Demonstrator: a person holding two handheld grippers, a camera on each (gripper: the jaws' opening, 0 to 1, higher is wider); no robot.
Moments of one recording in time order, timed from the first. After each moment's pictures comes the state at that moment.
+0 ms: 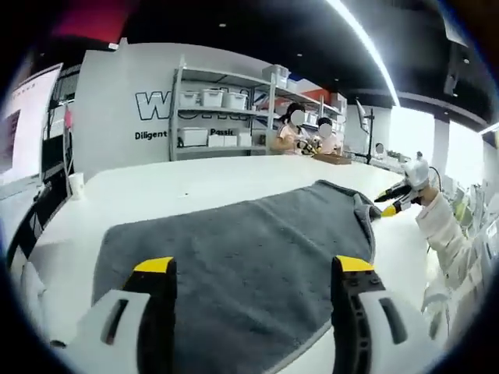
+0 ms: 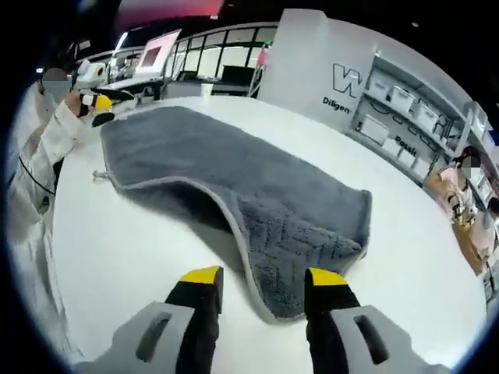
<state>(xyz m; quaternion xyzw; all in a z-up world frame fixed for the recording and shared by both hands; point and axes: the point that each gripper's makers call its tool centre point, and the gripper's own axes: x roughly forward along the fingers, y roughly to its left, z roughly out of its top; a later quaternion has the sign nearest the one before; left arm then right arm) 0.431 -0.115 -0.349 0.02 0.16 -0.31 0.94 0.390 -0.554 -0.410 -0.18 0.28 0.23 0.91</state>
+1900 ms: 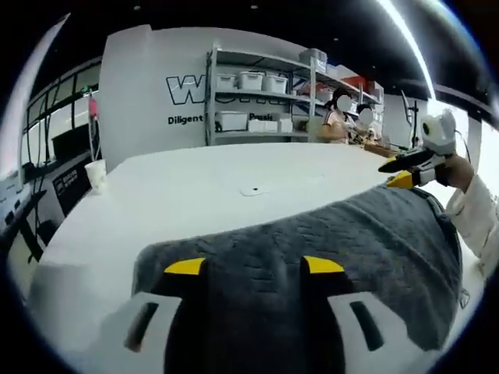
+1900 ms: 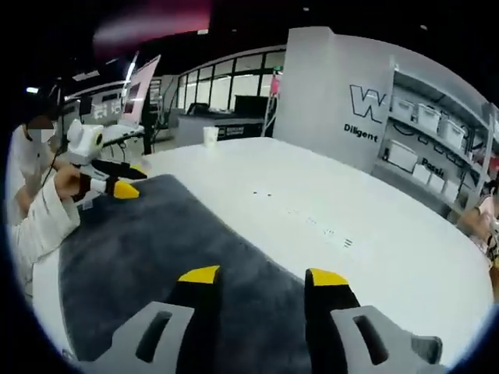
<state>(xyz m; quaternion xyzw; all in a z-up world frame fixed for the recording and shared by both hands) 0.587 -0.044 -0.394 0.02 0.20 -0.20 0.96 0.610 -0.328 -0.377 -0.15 0.23 0.29 0.91</state>
